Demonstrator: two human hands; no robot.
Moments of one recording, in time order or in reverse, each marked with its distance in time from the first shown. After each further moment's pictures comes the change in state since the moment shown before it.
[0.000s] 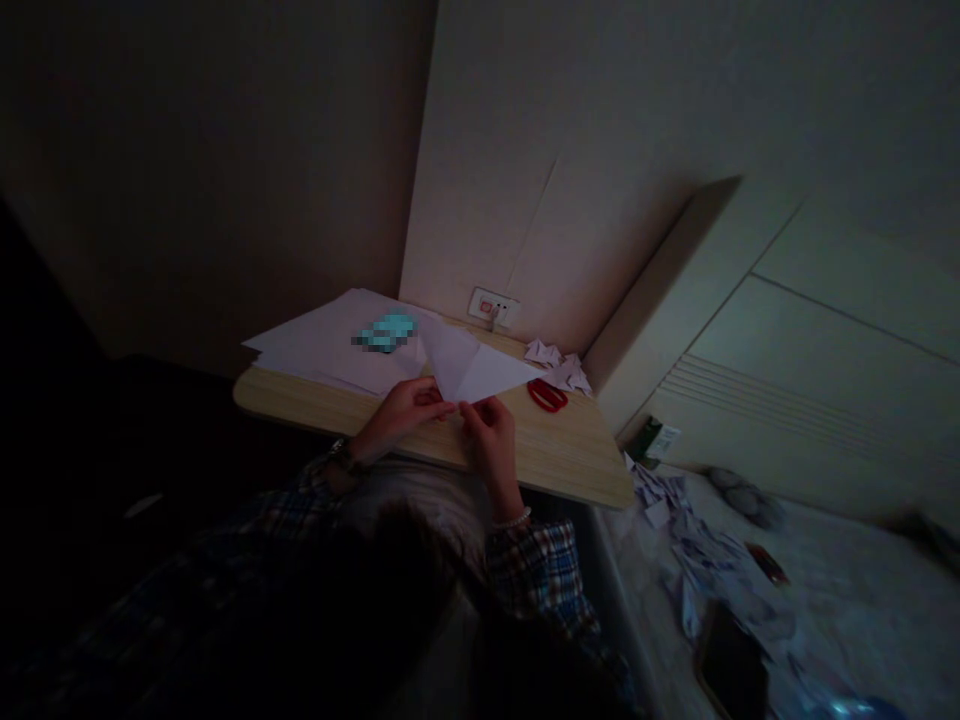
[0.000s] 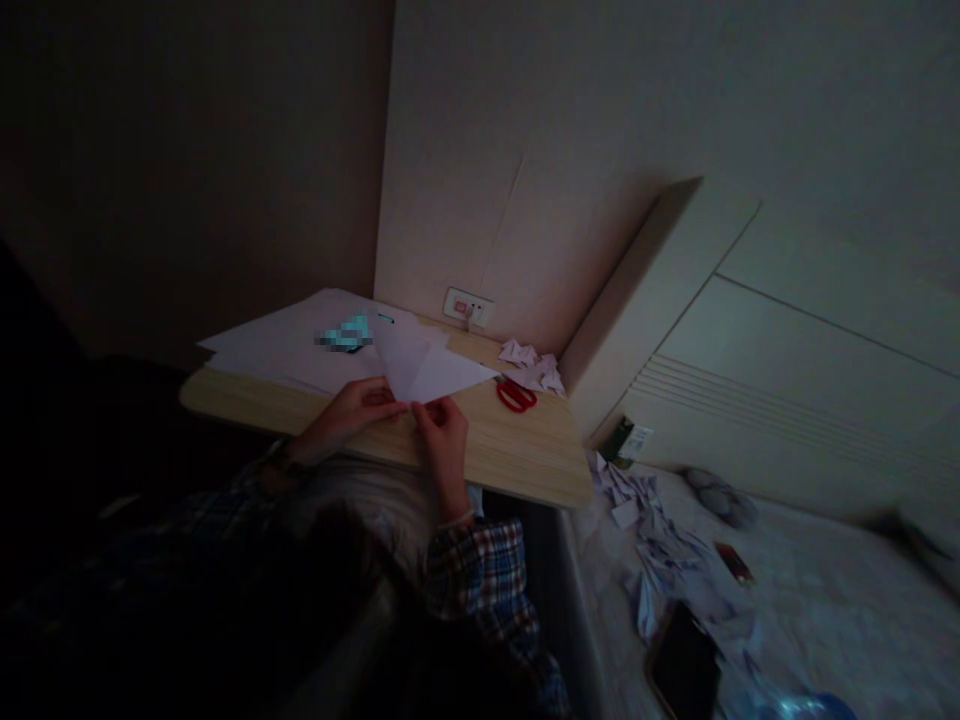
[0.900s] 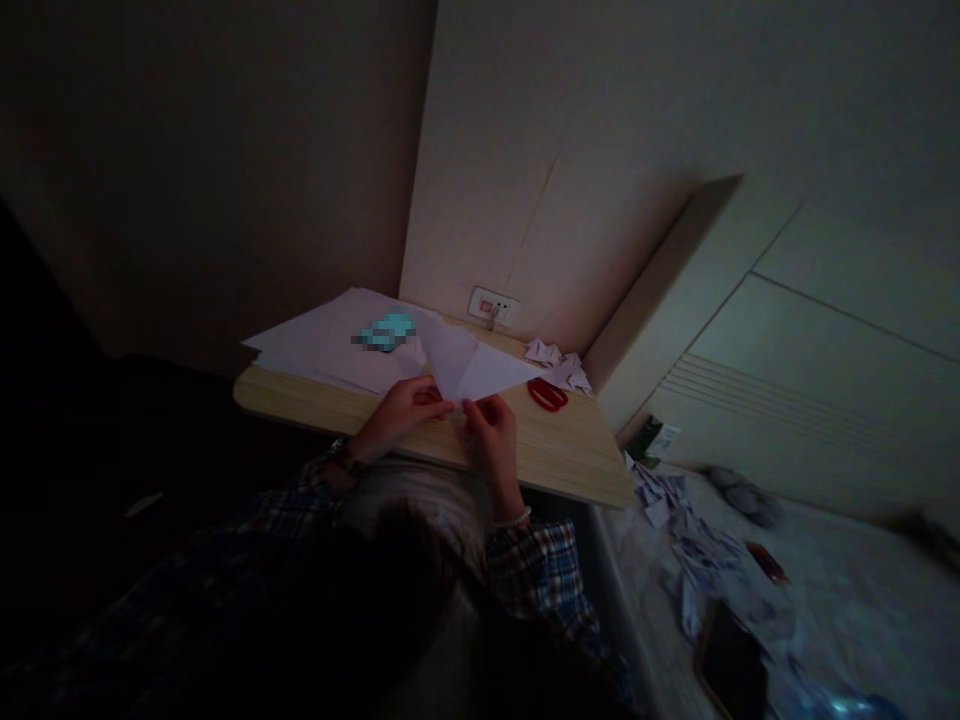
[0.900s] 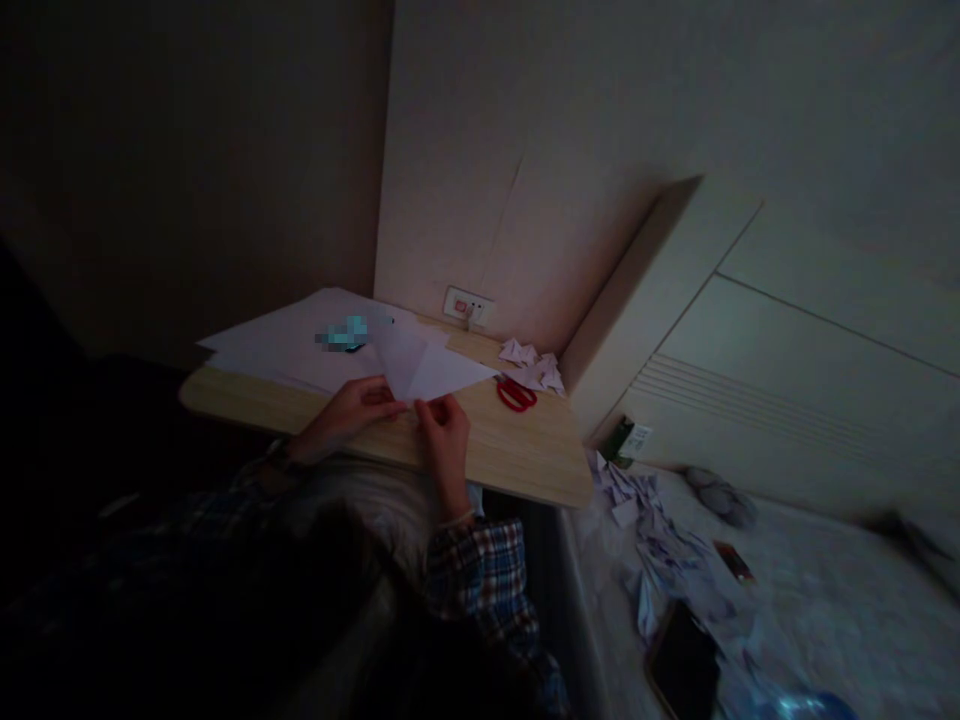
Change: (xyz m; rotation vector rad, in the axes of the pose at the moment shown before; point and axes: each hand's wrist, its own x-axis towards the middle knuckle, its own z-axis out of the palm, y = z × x) left_hand 0.000 0.001 0.000 0.004 -0.001 -0.001; right_hand -0.001 0.001 0.000 0.033 0.019 -0.002
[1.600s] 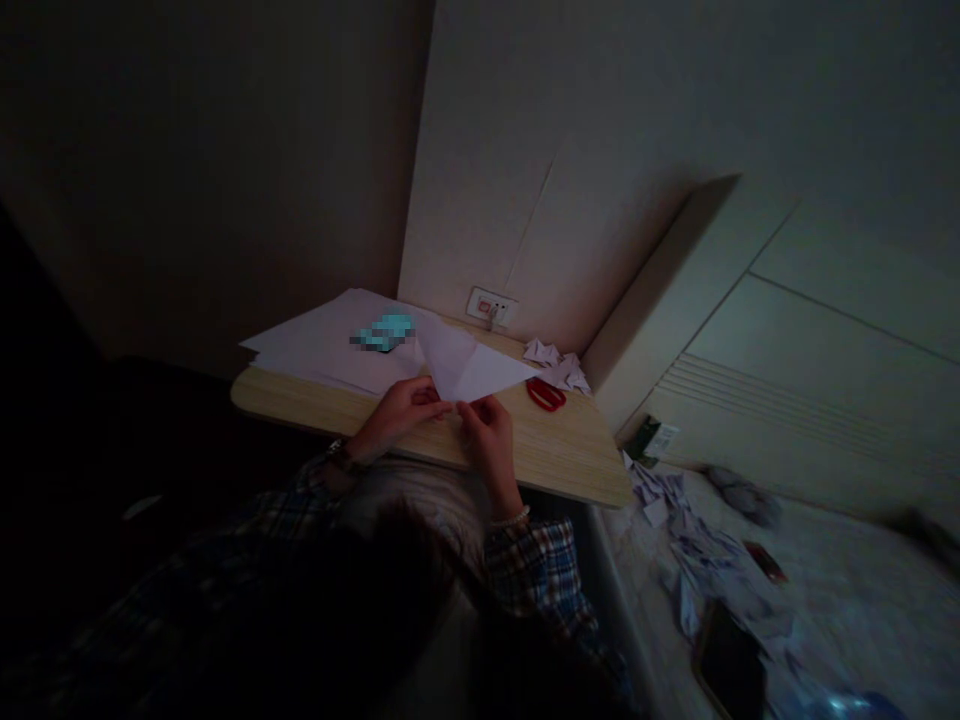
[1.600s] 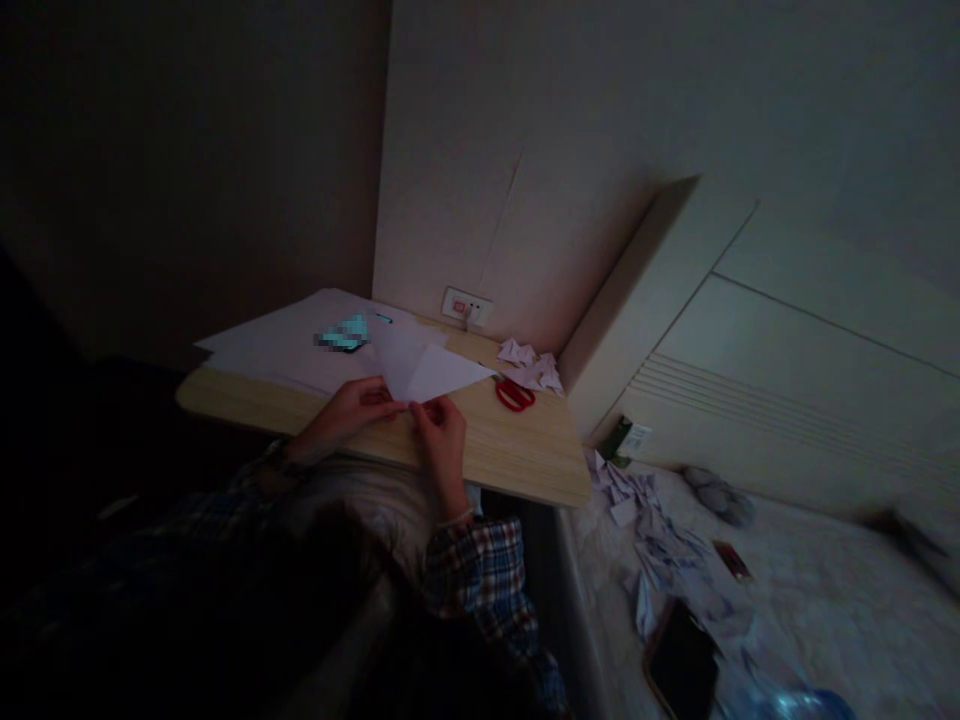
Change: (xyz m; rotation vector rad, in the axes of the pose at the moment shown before) left_hand 0.000 0.000 0.000 0.030 0.018 0.013; right_hand 0.001 0.000 0.001 -0.032 -0.024 0.017
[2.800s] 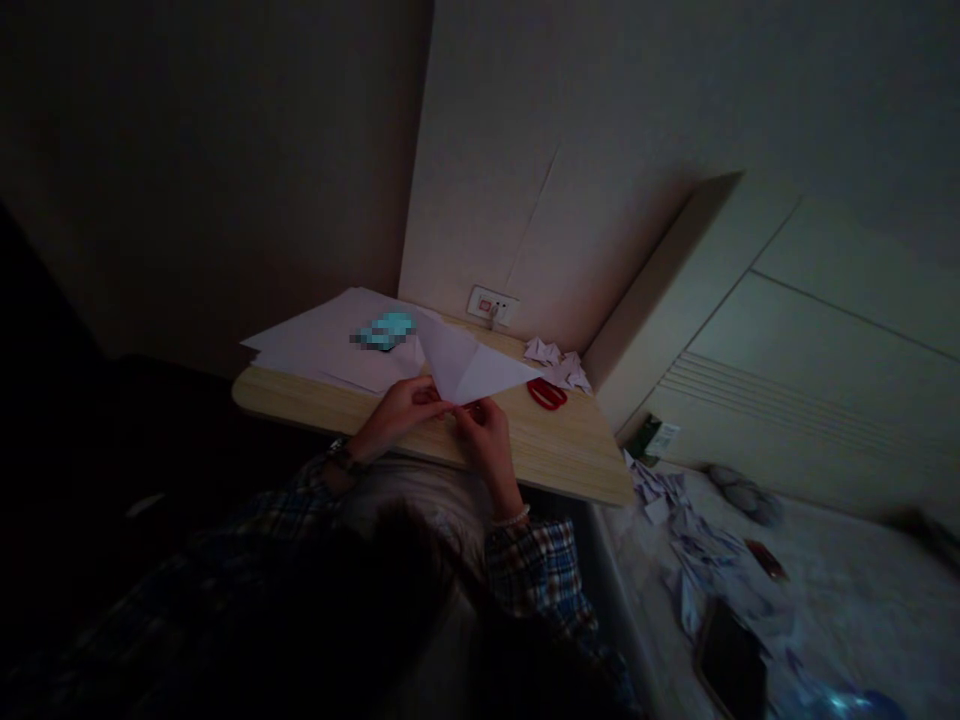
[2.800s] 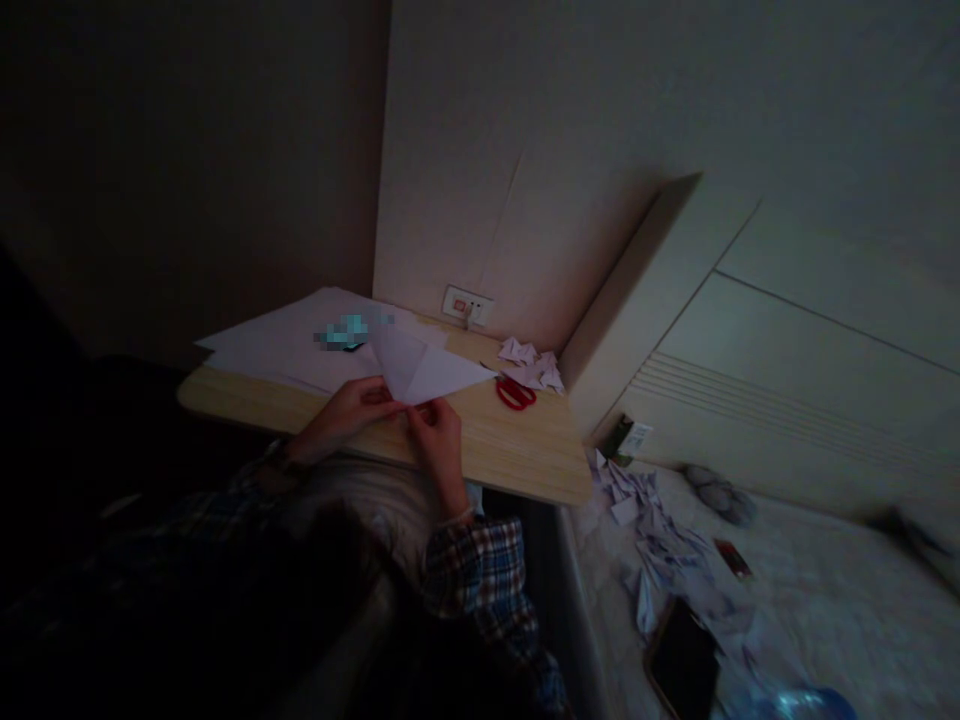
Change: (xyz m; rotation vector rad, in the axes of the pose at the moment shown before) left_hand 0.000 0.002 0.001 -0.002 0.004 -0.008; right_hand 0.002 0.003 0.000 -0.099 -0.055 -0.010
